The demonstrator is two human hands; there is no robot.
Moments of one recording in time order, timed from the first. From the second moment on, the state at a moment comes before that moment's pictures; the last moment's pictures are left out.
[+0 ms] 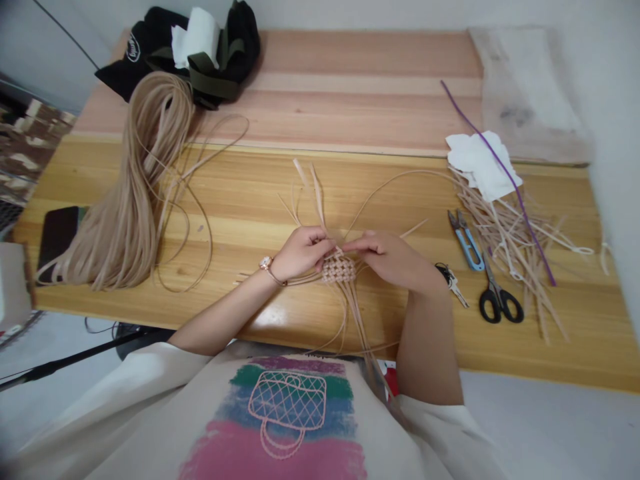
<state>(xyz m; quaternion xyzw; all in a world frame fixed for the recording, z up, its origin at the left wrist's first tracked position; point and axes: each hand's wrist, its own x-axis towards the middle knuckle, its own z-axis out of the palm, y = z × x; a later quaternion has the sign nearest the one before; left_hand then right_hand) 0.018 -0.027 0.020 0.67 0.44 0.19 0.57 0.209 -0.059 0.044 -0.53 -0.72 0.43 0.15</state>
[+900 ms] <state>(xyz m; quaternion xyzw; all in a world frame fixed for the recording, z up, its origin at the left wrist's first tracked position) 0.026 -0.029 0.019 0.58 0.41 0.20 0.67 0.217 -0.063 0.052 -0.54 -0.72 0.40 0.16</state>
